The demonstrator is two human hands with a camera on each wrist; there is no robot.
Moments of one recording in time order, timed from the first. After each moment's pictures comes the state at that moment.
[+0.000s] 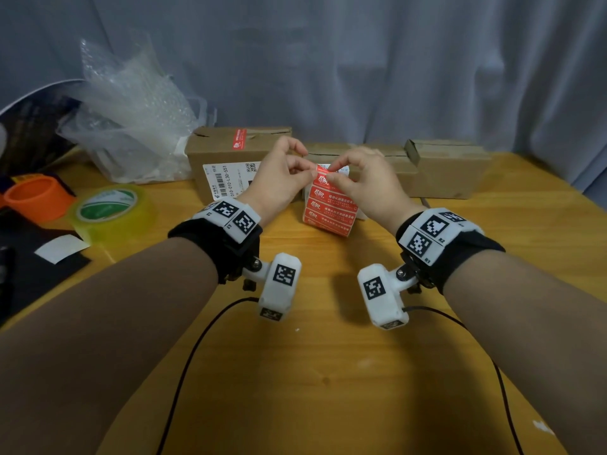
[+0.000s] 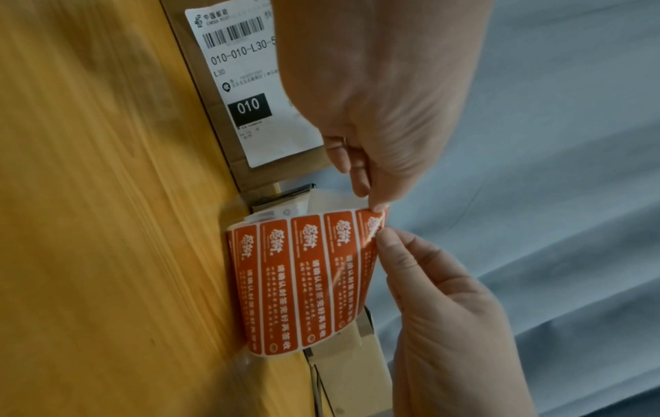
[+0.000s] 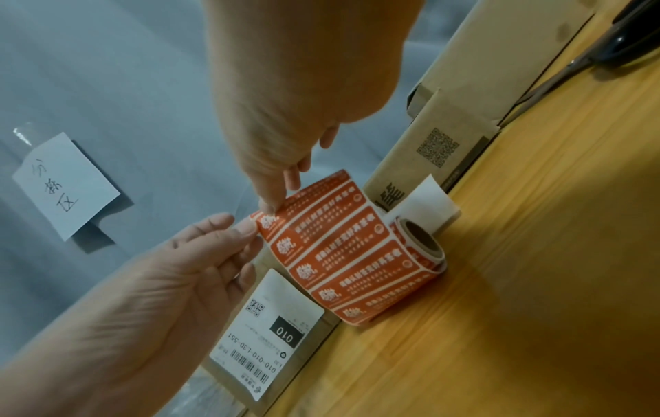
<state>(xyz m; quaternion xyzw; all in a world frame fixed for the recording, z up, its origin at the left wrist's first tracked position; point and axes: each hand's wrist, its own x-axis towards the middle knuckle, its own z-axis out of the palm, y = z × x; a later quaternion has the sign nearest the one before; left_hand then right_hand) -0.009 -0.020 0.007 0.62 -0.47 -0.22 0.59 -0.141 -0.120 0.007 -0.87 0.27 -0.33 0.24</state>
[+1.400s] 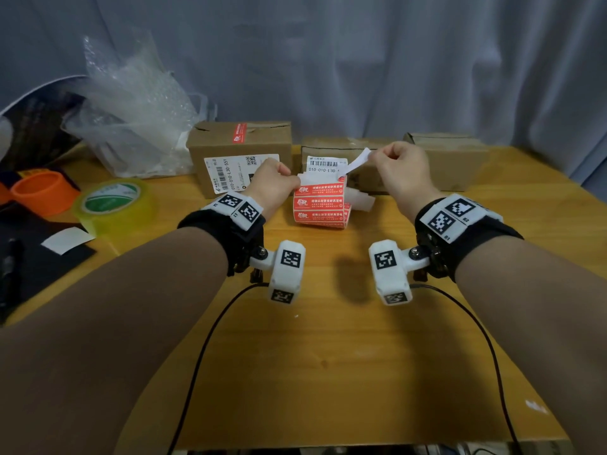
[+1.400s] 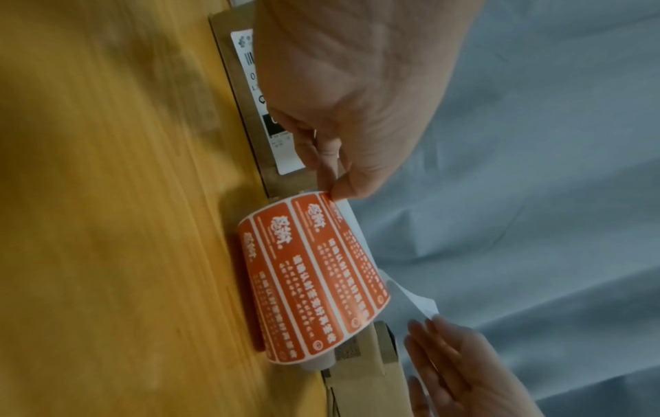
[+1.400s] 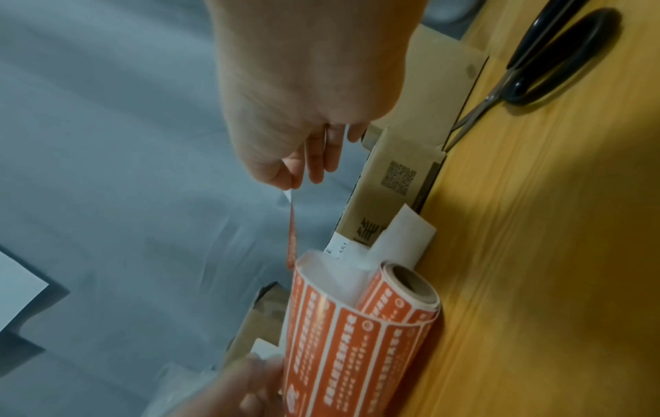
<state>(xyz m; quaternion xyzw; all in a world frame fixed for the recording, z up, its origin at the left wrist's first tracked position) -0.006 -0.024 -0.009 0.77 -0.32 -0.21 0.52 -0.162 -0.140 0.007 -0.72 0.43 -0.39 0.38</state>
